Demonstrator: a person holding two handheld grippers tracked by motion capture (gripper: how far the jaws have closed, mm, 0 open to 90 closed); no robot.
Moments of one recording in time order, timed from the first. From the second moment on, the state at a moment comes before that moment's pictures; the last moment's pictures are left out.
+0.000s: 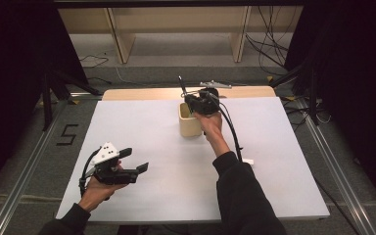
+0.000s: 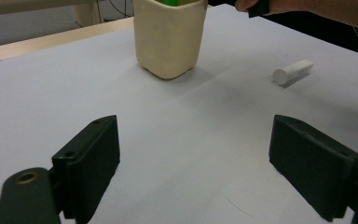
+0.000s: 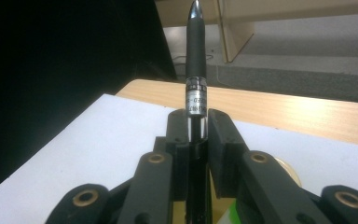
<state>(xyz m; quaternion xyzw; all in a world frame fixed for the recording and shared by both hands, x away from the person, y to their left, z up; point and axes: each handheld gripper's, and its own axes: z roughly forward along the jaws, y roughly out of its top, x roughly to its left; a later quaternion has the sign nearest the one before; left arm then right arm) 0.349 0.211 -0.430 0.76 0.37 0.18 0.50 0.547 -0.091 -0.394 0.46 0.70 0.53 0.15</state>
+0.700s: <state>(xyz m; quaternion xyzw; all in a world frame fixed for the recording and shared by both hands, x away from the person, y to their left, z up) 0.349 0.211 -0.430 0.76 0.37 0.18 0.50 0.544 -0.082 -0.405 0.44 0.73 0.49 0.19</state>
